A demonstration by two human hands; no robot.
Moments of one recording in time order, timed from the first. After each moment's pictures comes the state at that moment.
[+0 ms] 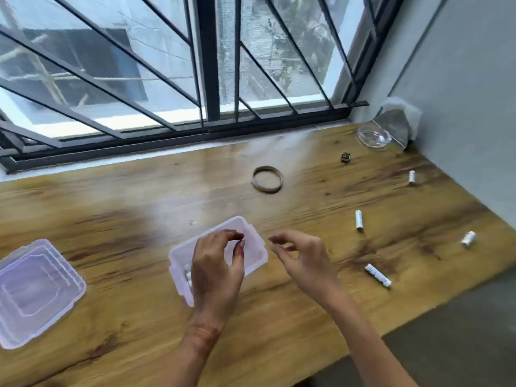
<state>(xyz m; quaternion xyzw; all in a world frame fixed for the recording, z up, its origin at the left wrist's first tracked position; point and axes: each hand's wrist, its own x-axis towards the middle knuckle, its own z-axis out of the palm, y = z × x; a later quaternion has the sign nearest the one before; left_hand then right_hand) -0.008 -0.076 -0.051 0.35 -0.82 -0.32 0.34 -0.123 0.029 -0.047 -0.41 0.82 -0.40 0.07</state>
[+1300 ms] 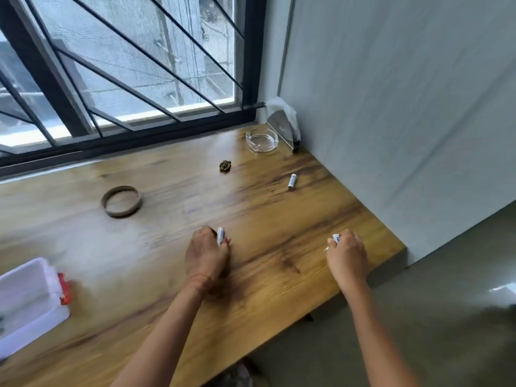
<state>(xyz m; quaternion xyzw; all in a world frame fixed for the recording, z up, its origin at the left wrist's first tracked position) -0.275 0.080 -0.095 0.41 -0.86 -0.30 0.09 -0.386 0.292 -0.079 -0.02 0.97 -0.24 -0.02</state>
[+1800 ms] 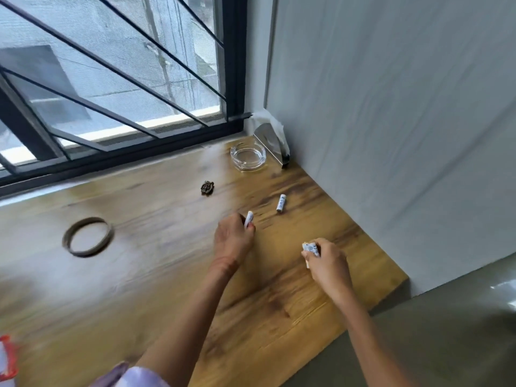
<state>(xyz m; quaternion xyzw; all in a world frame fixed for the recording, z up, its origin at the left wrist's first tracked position) -0.397 0.094 -0.070 0.34 -0.86 -0.36 0.10 -0.437 0.268 -0.075 -0.07 0.93 -0.33 0.11</state>
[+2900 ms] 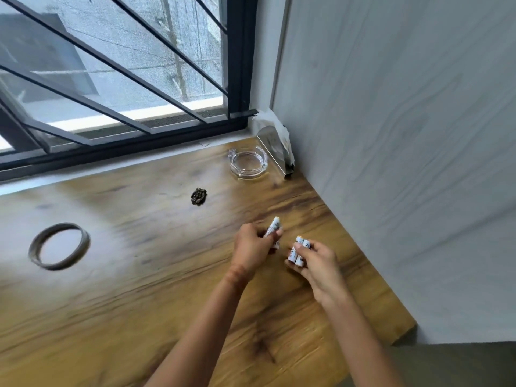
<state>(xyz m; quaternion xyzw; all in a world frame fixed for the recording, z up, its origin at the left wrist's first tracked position) -0.461 0.115 -0.080 0.33 -0.70 -0.63 0.05 -0.500 0.236 -0.076 0.11 0.67 -0.67 0.29</state>
